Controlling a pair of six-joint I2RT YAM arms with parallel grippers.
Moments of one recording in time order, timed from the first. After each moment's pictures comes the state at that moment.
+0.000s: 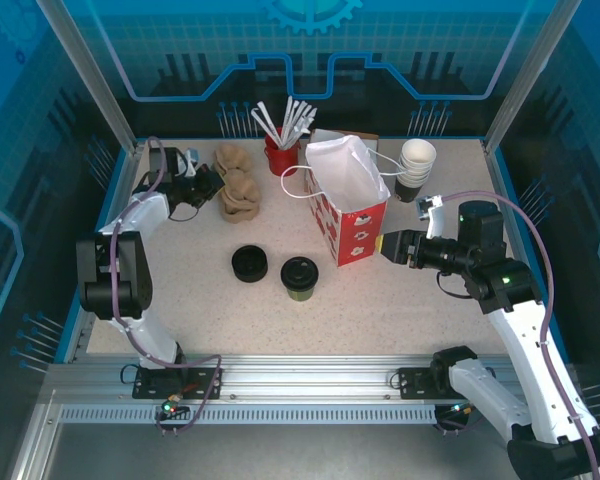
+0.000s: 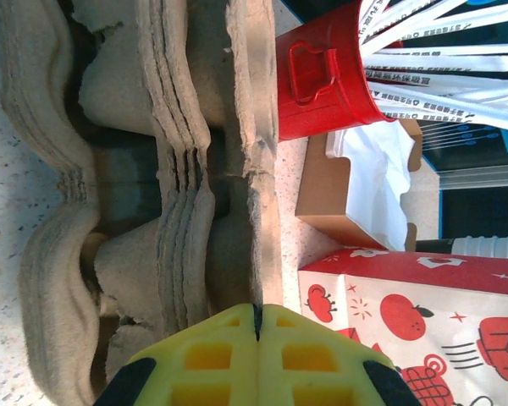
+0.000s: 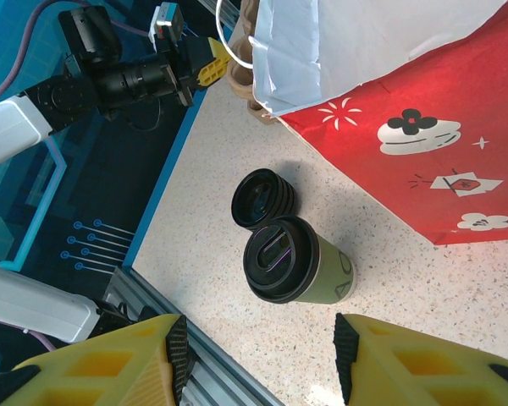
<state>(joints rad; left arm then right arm) 0.11 1.76 1.22 -0.20 0.61 -0.66 0.20 0.82 1.00 -0.77 -0.66 0.46</state>
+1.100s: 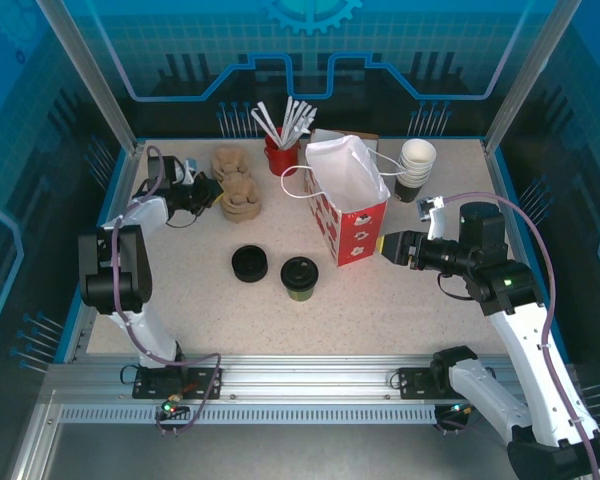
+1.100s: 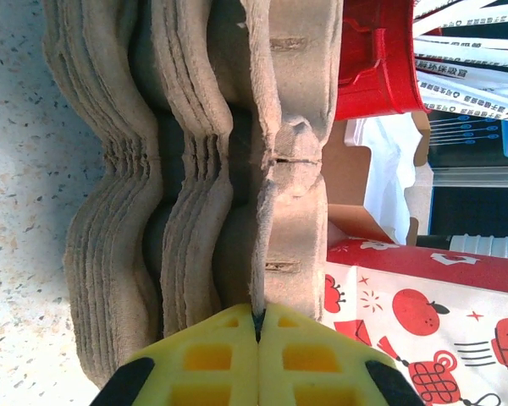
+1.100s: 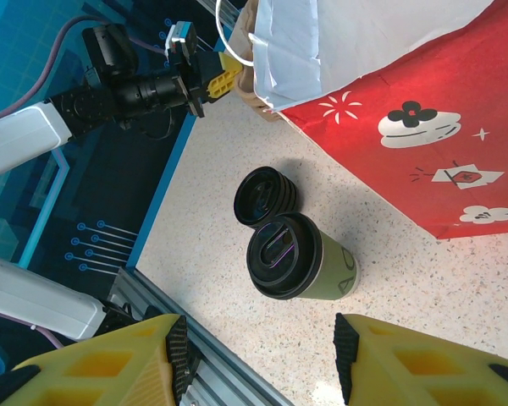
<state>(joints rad) 0.15 1.81 1.18 -0.16 0.68 -0.69 0.20 0.80 1.00 -0.79 -0.66 0.47</state>
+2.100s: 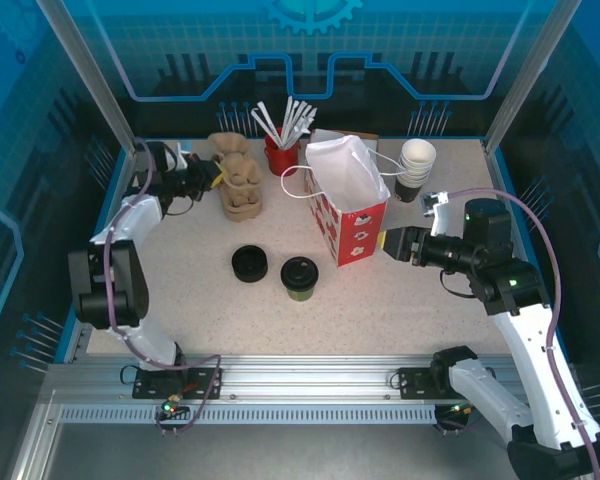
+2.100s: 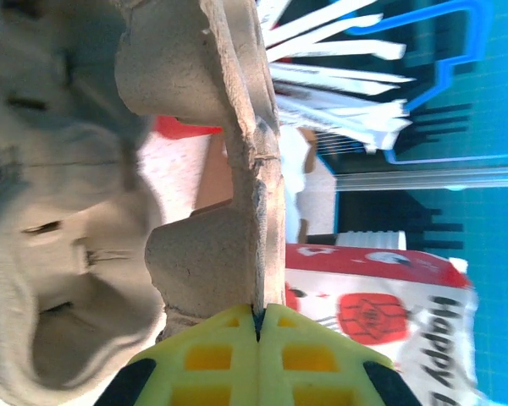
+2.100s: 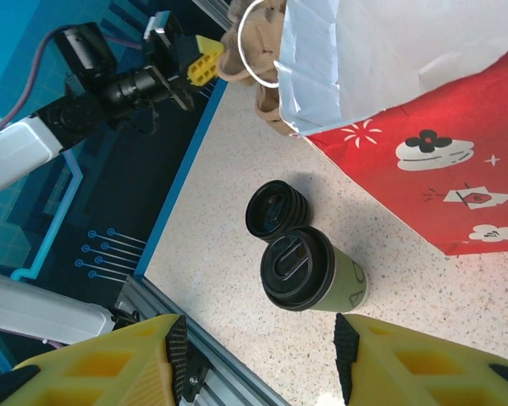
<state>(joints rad) 0.15 1.67 1.21 -0.10 0.79 -0.87 0.20 0.81 1.06 -0.79 -0.66 0.48</state>
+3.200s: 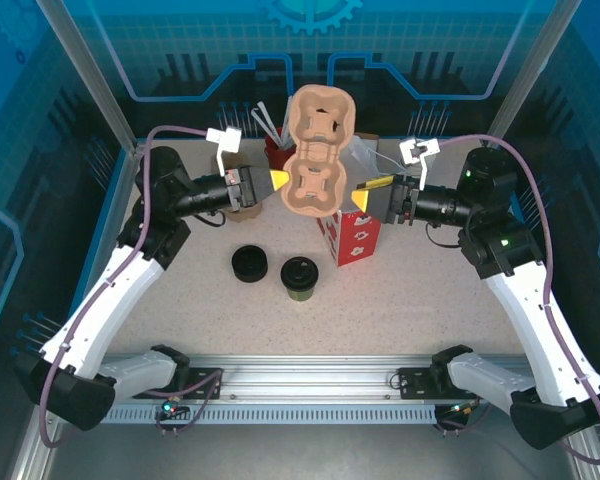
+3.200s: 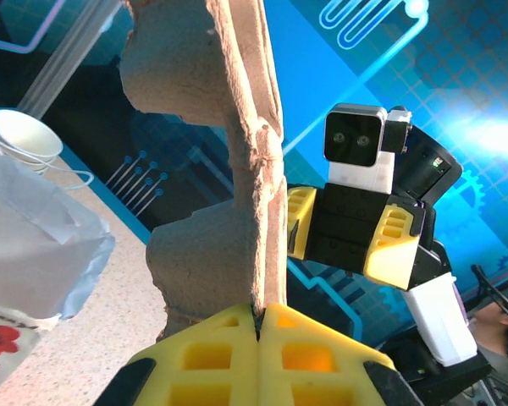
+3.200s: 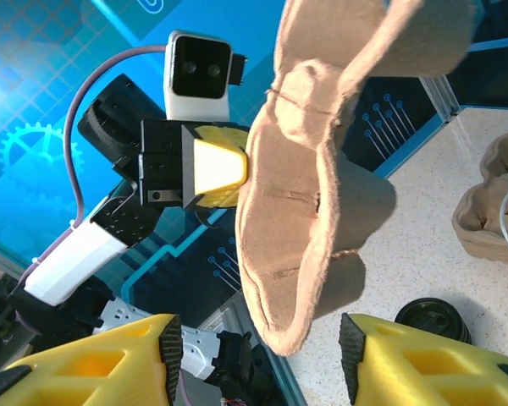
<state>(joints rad) -0.36 1.15 1.21 0.03 0.89 -0.85 0.32 1.04 1.32 -0.41 -0.93 0.55</state>
